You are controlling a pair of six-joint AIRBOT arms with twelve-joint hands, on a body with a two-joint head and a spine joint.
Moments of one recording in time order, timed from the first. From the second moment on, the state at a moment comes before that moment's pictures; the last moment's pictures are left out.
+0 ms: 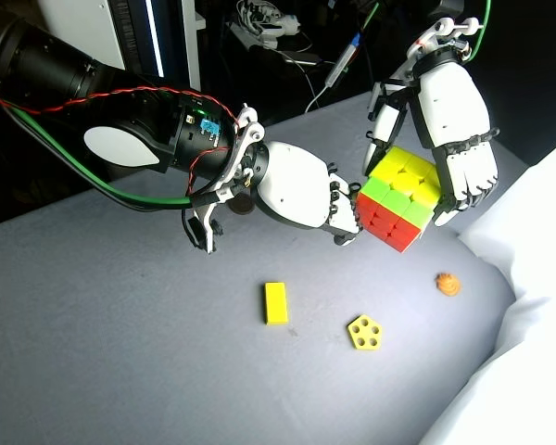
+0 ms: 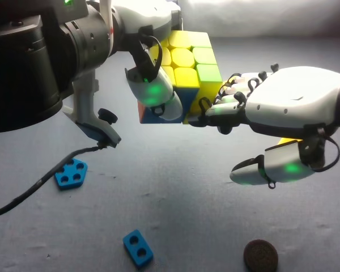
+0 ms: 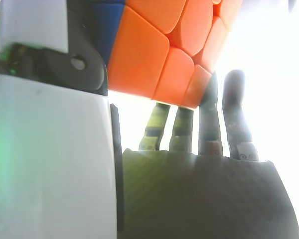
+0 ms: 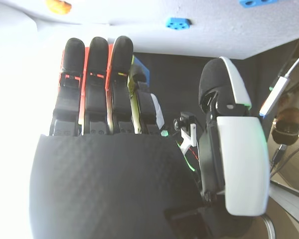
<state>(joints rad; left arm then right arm) 0.01 -1.11 0.88 -1.96 -0.66 2.70 -0.36 -0.93 0.83 0.14 0.17 -1.11</state>
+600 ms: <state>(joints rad) 0.04 -1.11 0.87 -1.97 -0.64 2.69 -0.15 -0.67 0.60 0.15 0.10 -1.04</state>
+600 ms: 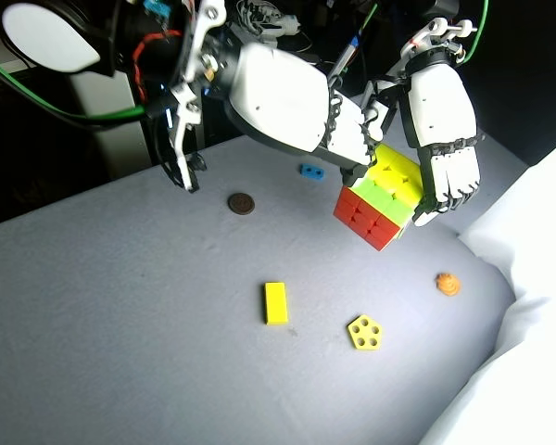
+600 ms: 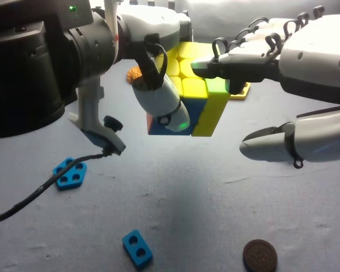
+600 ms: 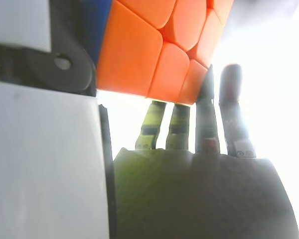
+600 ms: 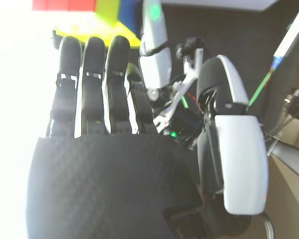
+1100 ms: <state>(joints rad) 0.18 -1.09 0.83 -1.74 -0.58 2.39 -0.14 -0.66 0.63 0.10 0.16 -1.22</state>
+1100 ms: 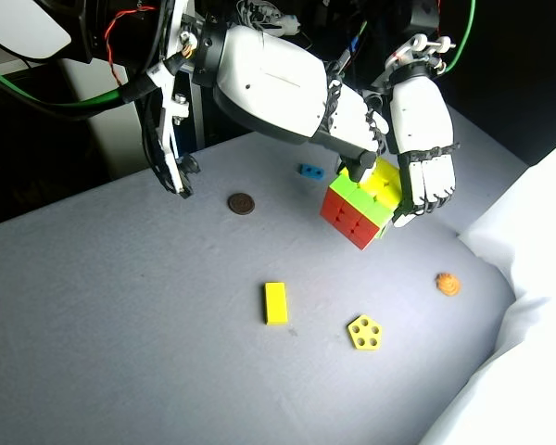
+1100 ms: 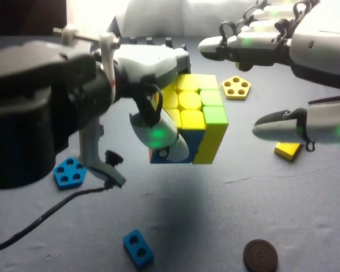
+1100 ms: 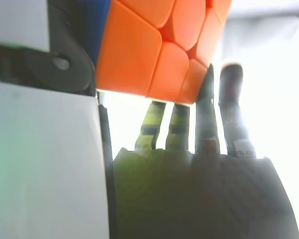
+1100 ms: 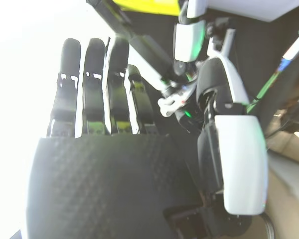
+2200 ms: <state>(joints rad) 0.39 -1.09 0.84 -1.36 -0.53 2.05 -0.15 -0.67 0.62 0.23 0.21 -1.41</state>
